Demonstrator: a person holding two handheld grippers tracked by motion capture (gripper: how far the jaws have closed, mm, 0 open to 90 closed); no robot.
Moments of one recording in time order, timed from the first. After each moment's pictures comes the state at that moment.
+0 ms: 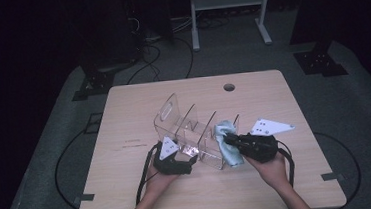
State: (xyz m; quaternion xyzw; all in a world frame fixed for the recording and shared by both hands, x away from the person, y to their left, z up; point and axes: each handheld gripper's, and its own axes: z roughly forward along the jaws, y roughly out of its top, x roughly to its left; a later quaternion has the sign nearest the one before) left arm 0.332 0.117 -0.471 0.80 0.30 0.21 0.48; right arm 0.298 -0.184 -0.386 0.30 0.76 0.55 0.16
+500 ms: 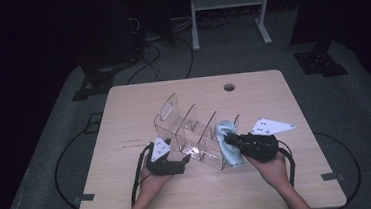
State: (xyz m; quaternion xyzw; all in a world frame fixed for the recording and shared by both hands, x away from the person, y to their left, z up) left arm 0.327 0.138 -0.465 0.78 0.32 0.23 0.49; right arm 0.299 -0.185 -0.386 0.30 0.76 0.55 0.16
